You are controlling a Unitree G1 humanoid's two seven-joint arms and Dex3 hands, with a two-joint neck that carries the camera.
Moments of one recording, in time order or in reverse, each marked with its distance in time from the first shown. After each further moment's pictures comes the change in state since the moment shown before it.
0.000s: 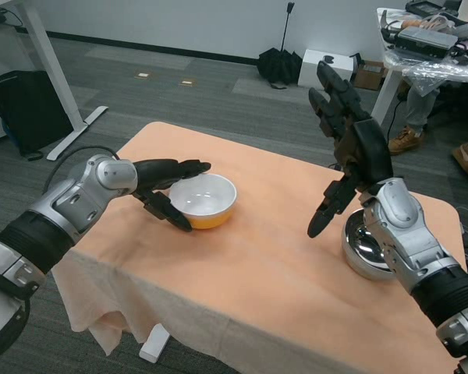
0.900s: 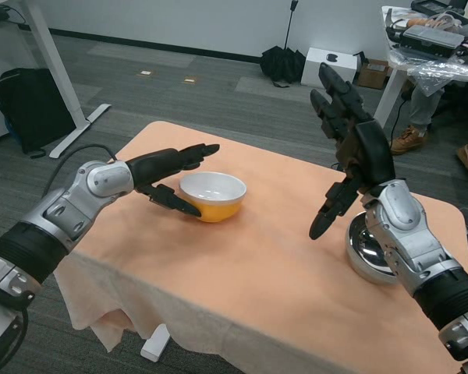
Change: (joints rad) left arm 0.069 0.007 0.089 -0.012 -0.013 -0.234 0.137; right arm 0.000 0.000 0.008 0.000 0.000 -0.002 0.000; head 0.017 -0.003
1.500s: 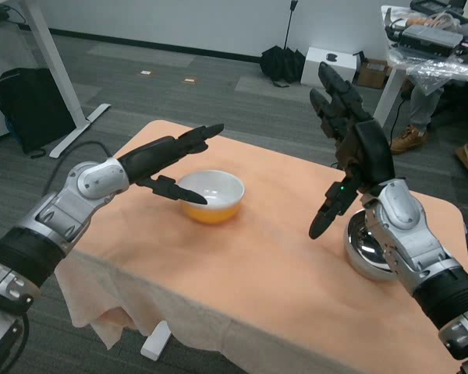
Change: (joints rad) left arm 0.042 -0.015 0.068 0.003 -0.126 -0.178 0.067; right arm 0.000 0.000 0.004 0.000 0.003 -0.002 0.000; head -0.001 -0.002
